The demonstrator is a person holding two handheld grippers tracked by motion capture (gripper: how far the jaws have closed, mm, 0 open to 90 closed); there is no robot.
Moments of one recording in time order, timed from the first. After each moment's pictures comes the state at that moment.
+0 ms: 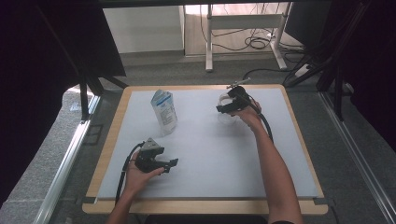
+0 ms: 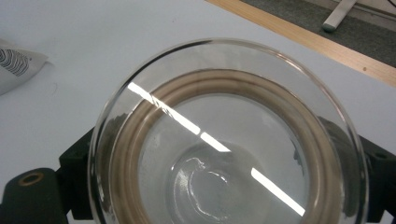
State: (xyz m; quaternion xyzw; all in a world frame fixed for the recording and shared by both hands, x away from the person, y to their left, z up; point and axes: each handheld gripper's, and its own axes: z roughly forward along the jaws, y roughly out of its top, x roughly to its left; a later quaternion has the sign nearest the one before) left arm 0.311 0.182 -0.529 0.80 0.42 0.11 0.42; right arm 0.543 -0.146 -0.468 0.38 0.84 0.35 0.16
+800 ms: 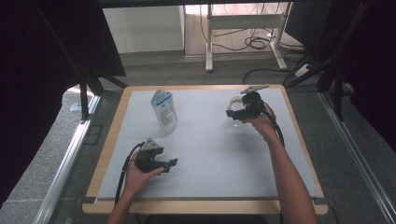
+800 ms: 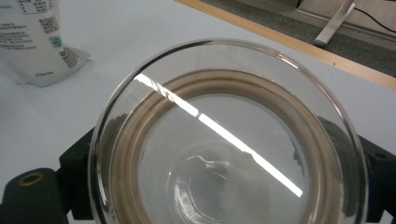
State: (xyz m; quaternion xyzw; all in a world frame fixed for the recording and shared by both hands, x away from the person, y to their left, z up) left arm 0.311 0.181 -0.530 0.80 0.43 0.11 0.41; right arm 0.488 -0.184 -0.441 0.37 0.83 0.39 0.17
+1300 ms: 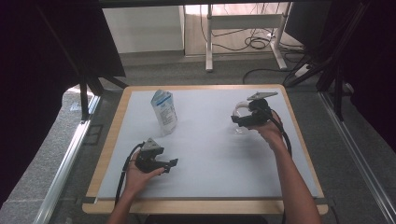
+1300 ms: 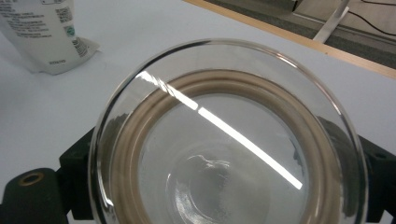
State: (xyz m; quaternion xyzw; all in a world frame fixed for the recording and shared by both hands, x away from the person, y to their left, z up) left arm 0.311 0.180 -0.531 0.80 0.43 0.11 0.41; right arm 0.459 -0.202 -0.442 0.37 0.82 0.40 0.18
